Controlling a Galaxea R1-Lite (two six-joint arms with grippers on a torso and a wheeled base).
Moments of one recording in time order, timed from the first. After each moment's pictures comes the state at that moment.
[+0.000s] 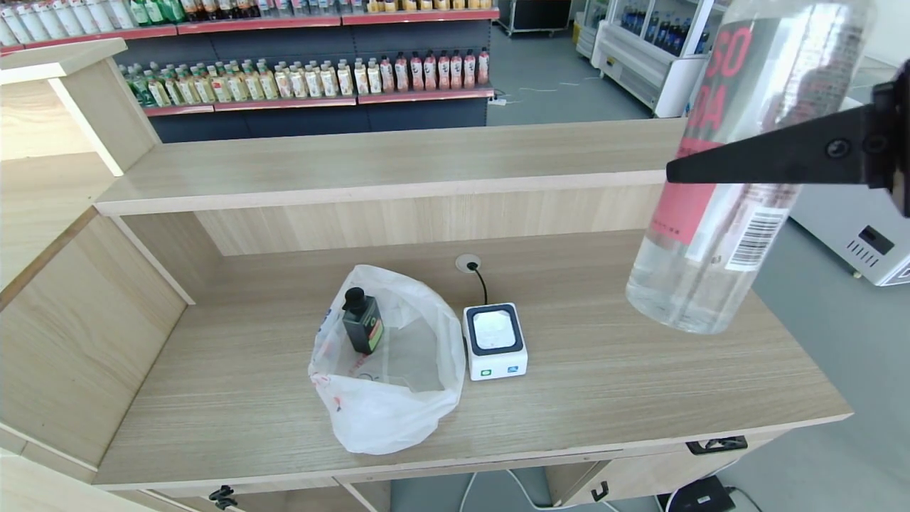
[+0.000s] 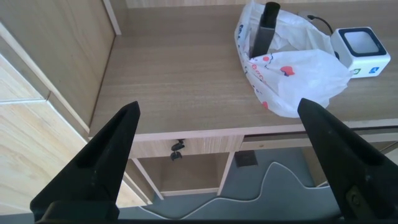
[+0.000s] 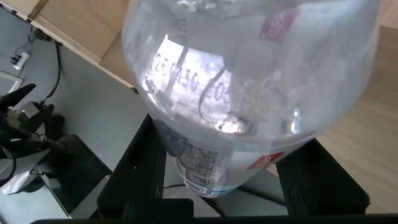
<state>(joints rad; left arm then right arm) 0.00 0.00 0.00 0.00 -0.01 0.00 0.82 1.36 -1.62 0.58 -0.05 0.09</state>
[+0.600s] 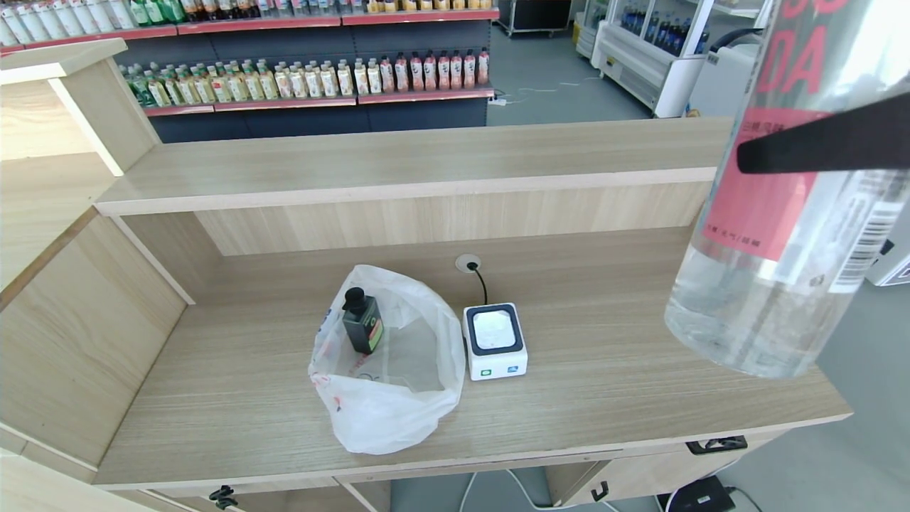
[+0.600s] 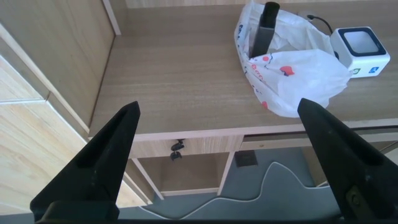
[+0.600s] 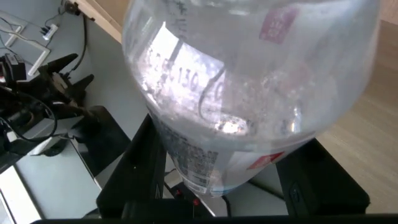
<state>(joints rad) 0.00 0.00 0.00 0.00 -0.01 0.00 0.97 1.38 -1.80 0.77 -0.06 0.09</state>
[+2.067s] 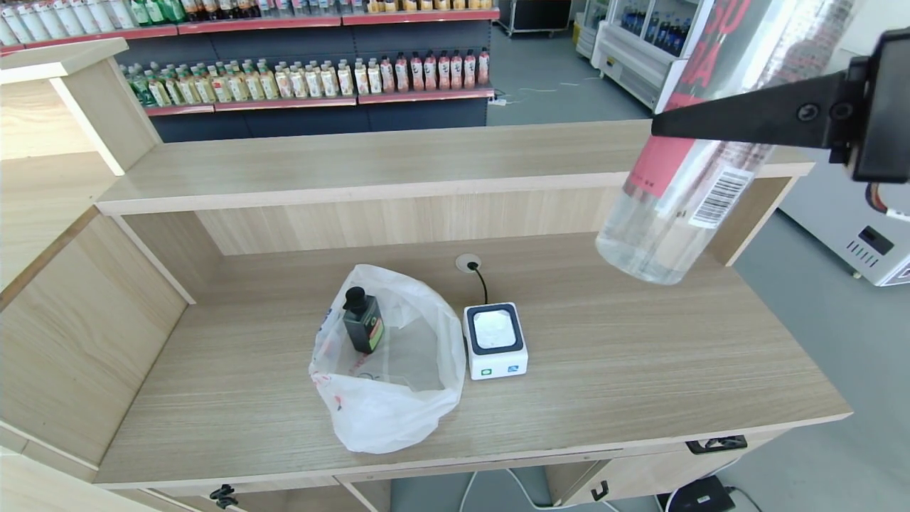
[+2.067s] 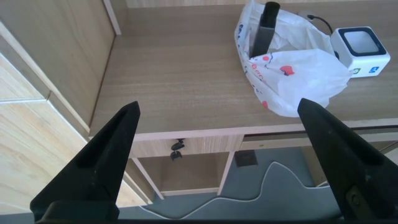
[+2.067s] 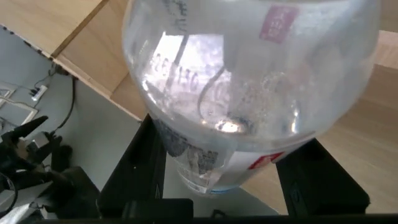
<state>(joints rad) 0.00 0.00 0.00 0.00 -0.01 0.00 0.71 1.33 -1.41 0.21 0.05 0.08</state>
